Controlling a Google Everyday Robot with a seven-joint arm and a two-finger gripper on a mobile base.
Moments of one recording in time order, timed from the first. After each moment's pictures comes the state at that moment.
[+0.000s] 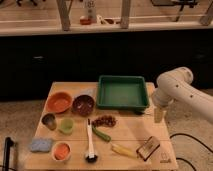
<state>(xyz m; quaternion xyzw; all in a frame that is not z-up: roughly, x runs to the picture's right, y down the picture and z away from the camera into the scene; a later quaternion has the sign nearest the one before) 0.267 0.112 0.744 -0.27 -0.02 -0.01 0.96</state>
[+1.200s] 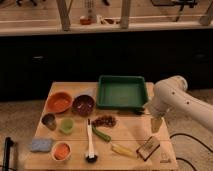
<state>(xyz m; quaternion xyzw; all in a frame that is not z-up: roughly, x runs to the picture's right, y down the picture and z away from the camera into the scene) 0.244 0.173 0.742 -0.32 -0.06 -0.04 0.94</state>
